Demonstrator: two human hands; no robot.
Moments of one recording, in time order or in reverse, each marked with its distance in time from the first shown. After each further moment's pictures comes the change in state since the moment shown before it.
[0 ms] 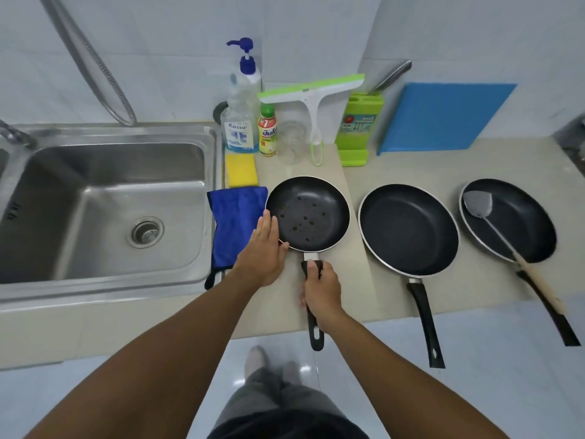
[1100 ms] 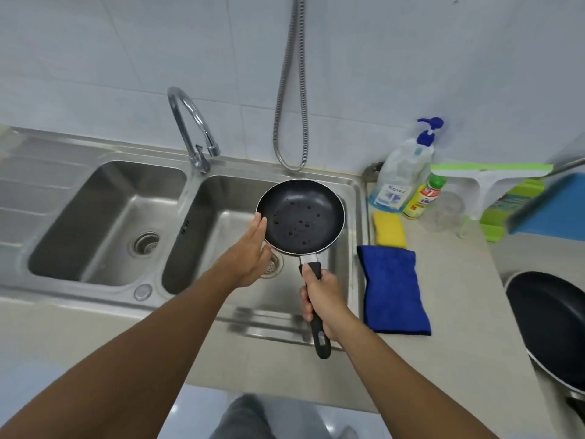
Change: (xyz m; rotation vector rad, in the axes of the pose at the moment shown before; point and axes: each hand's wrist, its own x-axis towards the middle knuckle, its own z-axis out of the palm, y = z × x) left_hand -0.078 -0.313 -0.207 -0.209 0.202 -0.081; right_hand -0.075 -0.121 0.294 0.060 -0.429 0.006
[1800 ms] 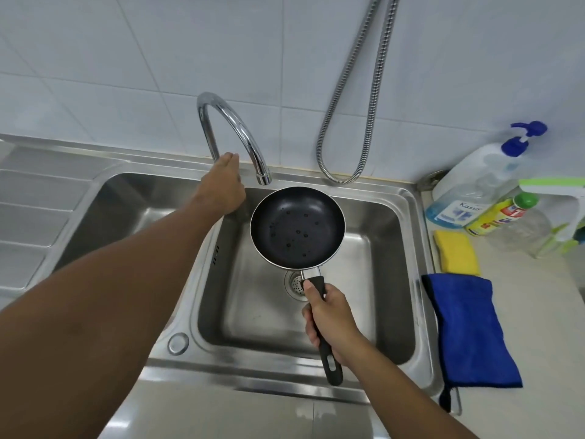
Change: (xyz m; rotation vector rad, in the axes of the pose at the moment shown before) left_hand 0.165 -0.123 -0.169 0.234 0.149 -0.193; right_hand 0.073 -0.017 0.123 -0.121 0.002 0.024
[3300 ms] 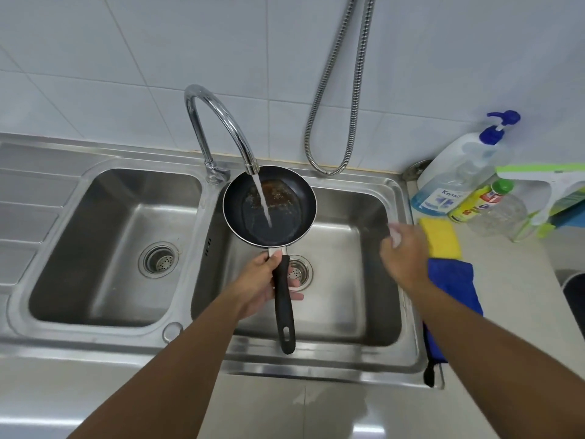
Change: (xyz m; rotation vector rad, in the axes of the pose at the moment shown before) left_hand -0.156 0.057 0.105 -1.492 -0.461 -0.575; right_hand 0.069 -0.024 -0.152 -0.699 0.672 -0.446
